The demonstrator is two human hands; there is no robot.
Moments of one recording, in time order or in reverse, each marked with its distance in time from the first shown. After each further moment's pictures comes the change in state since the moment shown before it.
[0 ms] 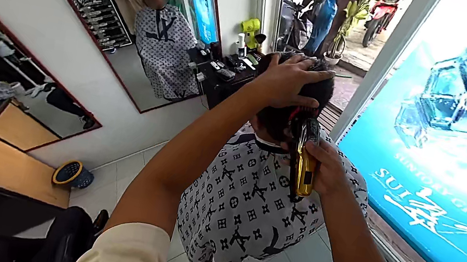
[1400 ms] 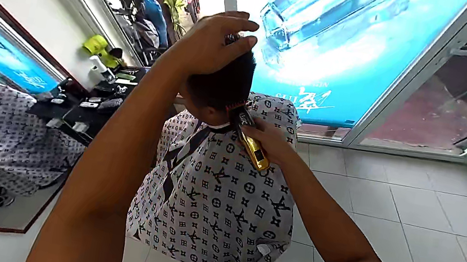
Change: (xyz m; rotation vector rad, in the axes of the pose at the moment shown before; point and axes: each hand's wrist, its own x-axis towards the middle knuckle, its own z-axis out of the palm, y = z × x) left_hand -0.018 -0.060 -0.040 -0.343 0.124 0.719; right_hand -0.006 0.087 0.097 -0.286 0.643 -0.019
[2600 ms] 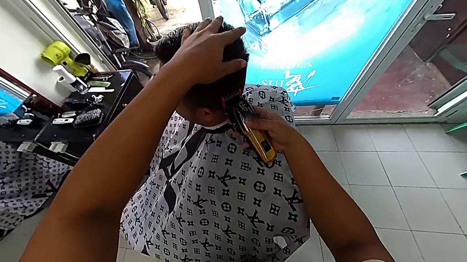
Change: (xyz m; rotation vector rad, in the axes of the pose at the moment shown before) left_hand 0.017 -0.031 0.041 0.214 -0.216 -0.159; right_hand 0.018 0.000 -0.009 0.181 -0.163 -0.110
